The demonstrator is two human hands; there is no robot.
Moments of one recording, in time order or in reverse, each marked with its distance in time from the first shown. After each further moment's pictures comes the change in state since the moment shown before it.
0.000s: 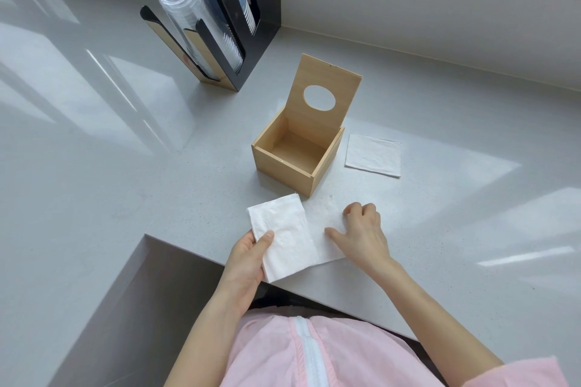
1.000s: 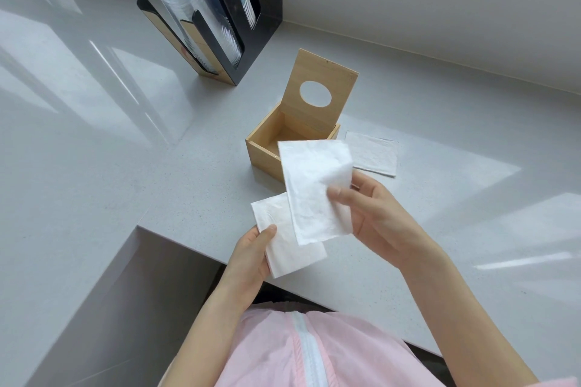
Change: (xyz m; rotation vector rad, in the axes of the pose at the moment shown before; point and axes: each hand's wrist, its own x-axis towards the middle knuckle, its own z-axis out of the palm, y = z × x) left_hand 0.002 -0.006 0.017 -0.043 -0.059 -0.043; right_hand -0.026 -0.017 -0.078 1.391 -0.581 -0.246
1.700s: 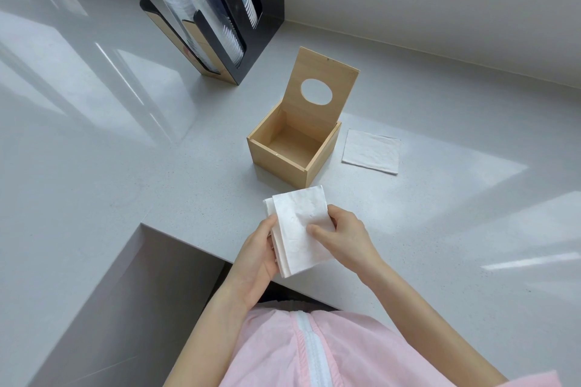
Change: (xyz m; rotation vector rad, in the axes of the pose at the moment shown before) left_hand -0.008 0.003 0.010 -0.032 -0.080 0.017; right_hand 0.011 0.056 0.005 -0.849 0.370 0.157
